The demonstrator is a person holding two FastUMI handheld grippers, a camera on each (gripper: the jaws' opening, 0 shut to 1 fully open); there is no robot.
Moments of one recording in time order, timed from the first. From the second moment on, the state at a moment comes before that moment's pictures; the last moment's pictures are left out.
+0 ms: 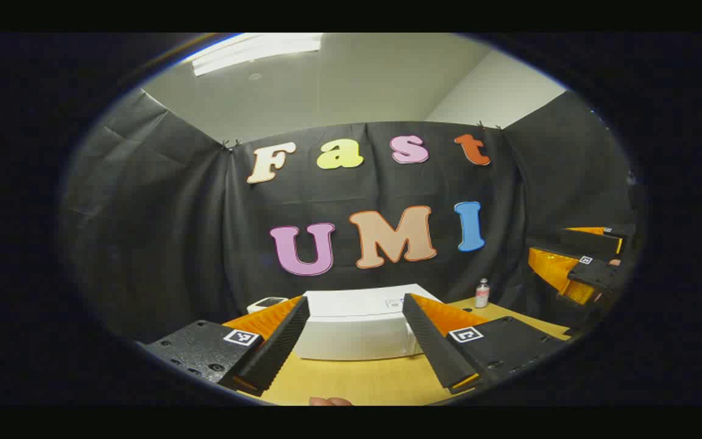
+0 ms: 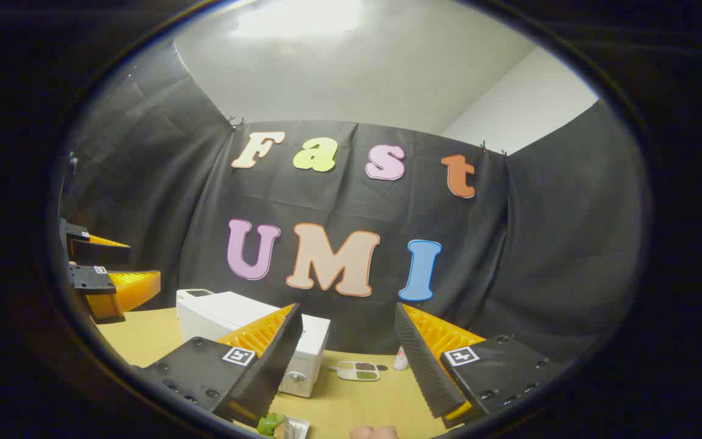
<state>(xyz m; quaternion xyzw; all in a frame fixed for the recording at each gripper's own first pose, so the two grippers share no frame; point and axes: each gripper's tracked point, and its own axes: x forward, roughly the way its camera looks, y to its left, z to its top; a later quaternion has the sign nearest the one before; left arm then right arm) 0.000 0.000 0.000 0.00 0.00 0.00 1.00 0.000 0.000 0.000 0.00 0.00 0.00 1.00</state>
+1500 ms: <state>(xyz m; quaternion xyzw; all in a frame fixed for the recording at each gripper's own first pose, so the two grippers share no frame) 0.002 -0.016 -0.012 0.01 0.01 -0.01 1.00 -0.001 -0.016 -0.009 0.01 0.01 0.00 1.00</state>
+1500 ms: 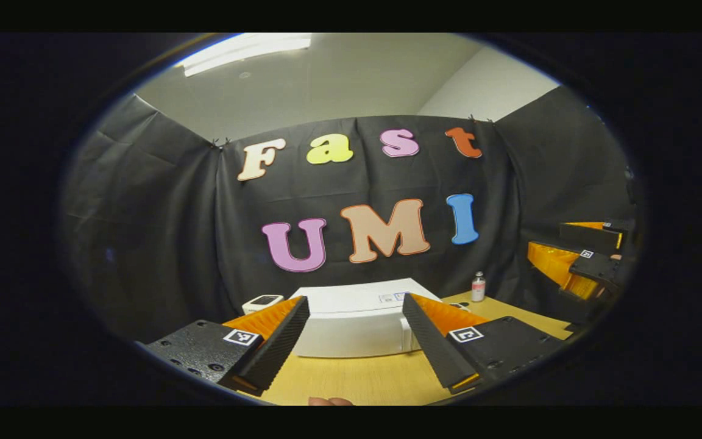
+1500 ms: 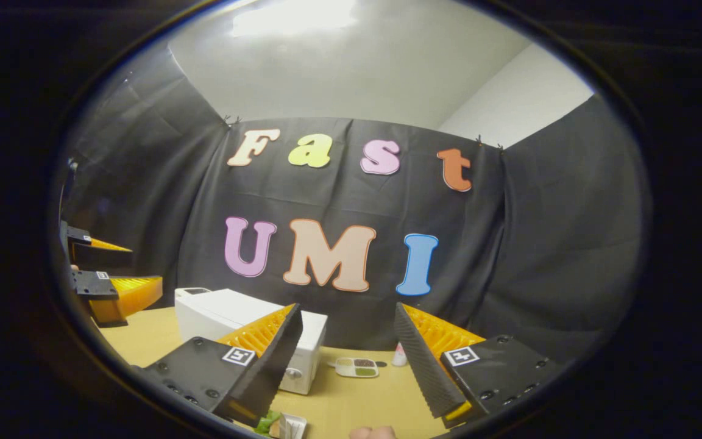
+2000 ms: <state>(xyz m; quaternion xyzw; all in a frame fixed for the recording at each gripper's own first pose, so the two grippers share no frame) 0.011 -0.024 -0.024 0.01 0.02 -0.02 1.00 -0.003 -0.024 -0.008 0.01 0.01 -0.02 1.00</state>
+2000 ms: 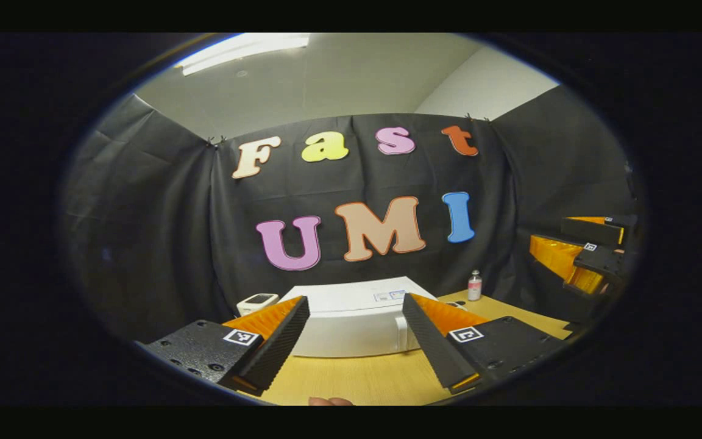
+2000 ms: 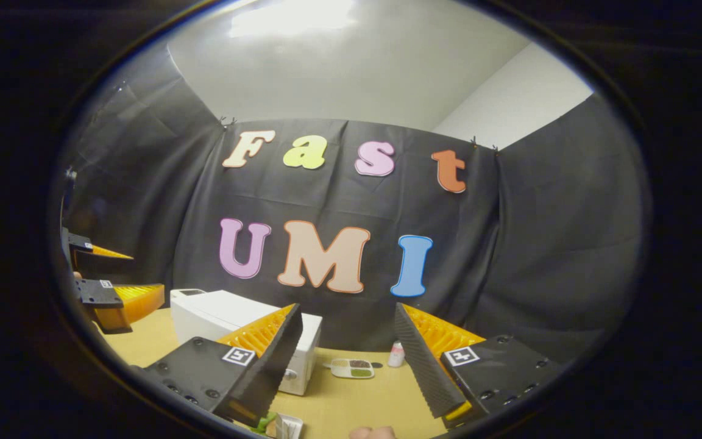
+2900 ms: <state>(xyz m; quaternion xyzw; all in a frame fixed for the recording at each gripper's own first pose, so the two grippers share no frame) 0.146 -0.086 -0.252 -0.02 0.17 -0.10 0.98 -0.058 -0.089 -0.030 0.02 0.08 -0.09 0.99</state>
